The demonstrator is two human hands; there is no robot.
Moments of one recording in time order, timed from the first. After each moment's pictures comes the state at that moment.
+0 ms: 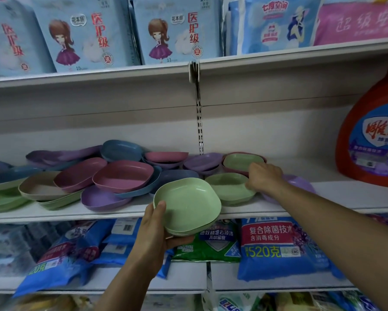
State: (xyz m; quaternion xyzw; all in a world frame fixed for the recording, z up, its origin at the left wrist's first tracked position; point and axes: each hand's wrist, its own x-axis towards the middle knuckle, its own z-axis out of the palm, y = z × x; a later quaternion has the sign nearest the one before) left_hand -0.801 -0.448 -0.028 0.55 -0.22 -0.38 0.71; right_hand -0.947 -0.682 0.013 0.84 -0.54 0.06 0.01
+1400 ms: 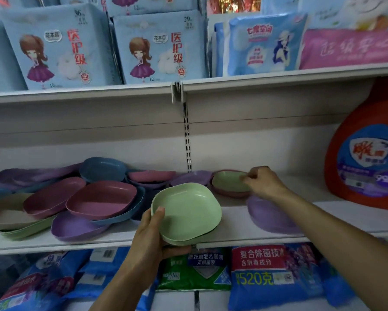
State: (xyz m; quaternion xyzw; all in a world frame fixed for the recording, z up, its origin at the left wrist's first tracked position) left_hand -0.806 -0.488 -0.003 0.54 -0.24 -0.41 0.70; right_hand -0.970 -0.730 0.022 0.78 -0.49 0.31 -0.25
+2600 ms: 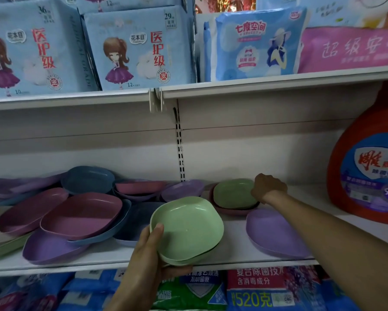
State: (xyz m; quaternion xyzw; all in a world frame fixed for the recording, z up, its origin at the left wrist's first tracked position) left_hand -0.814 -0.526 -0.014 0.55 -0.20 -0.40 0.71; right_hand -0.967 -0.795 0.023 0.78 -0.61 0.10 -0.08
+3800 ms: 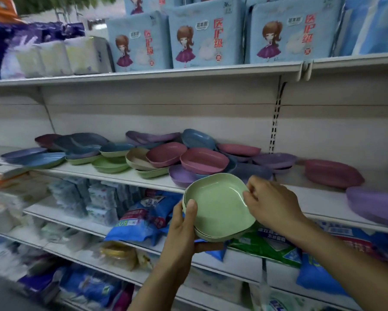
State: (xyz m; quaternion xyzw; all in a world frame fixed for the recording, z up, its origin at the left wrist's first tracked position) left_hand -0.772 -0.324 -0.031 0.54 -0.25 -0.29 0.75; right_hand -0.869 -0.488 0.013 0.91 -0.32 0.25 -0.08
